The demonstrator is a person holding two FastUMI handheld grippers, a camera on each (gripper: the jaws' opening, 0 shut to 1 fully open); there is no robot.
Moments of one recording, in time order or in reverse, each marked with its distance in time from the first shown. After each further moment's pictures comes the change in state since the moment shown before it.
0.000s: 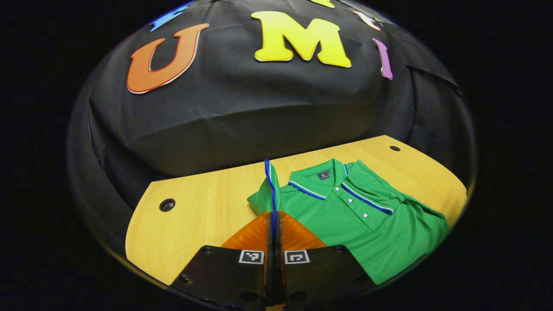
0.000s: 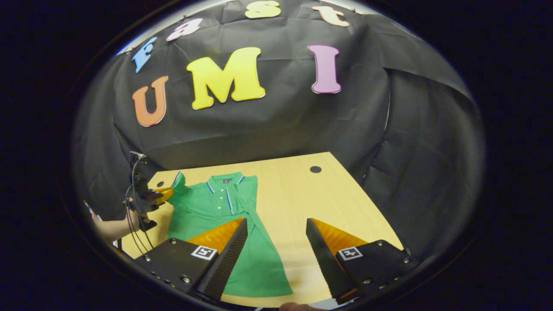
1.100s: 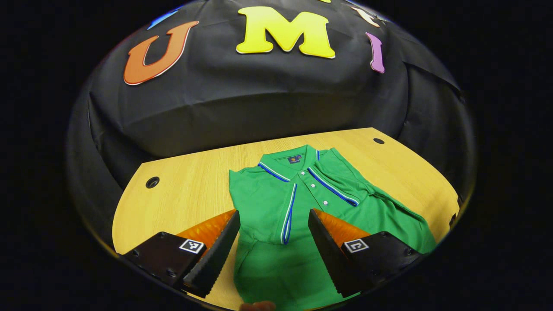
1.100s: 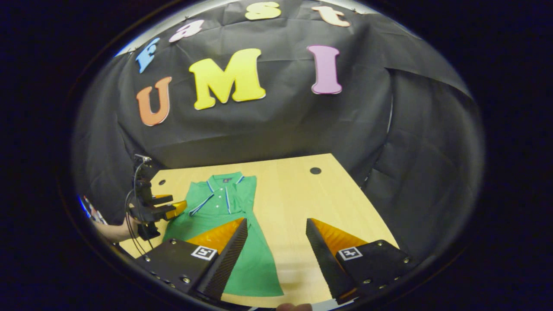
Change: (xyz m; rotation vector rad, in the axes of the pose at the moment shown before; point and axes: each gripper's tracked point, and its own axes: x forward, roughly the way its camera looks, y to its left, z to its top) left arm -0.050 -0.062 -0.022 -0.086 0.085 -0.021; right arm 0.010 -0.001 0.000 -0.071 0.009 0.078
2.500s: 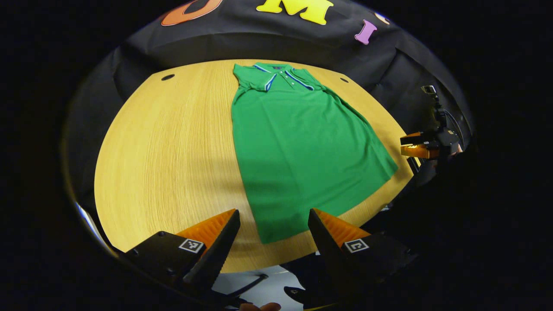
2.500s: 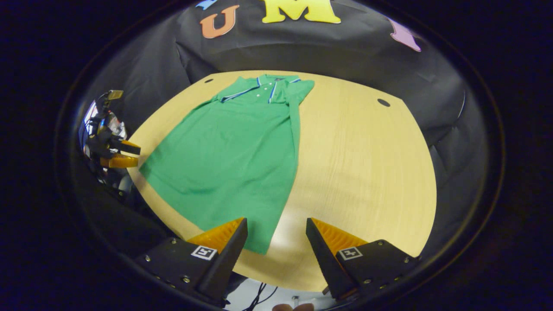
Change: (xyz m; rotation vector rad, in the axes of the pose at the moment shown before) left arm -0.239 -0.034 -0.225 -0.155 0.467 -0.211; right arm 0.046 -0.004 -0.220 -0.376 0.503 0.298
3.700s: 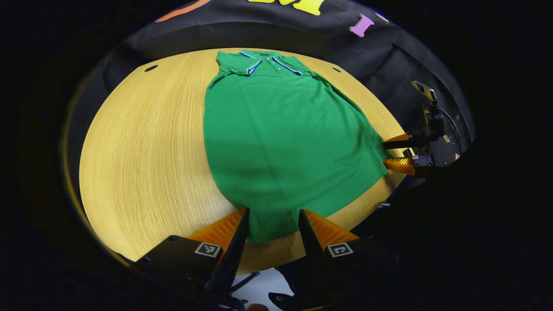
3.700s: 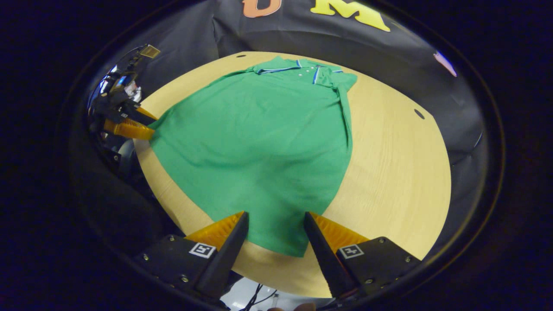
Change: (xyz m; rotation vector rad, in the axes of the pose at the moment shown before) left arm 0.025 -0.031 -0.007 0.002 0.044 -0.041; right arm 0.042 0.049 -0.026 -0.193 0.060 0.029
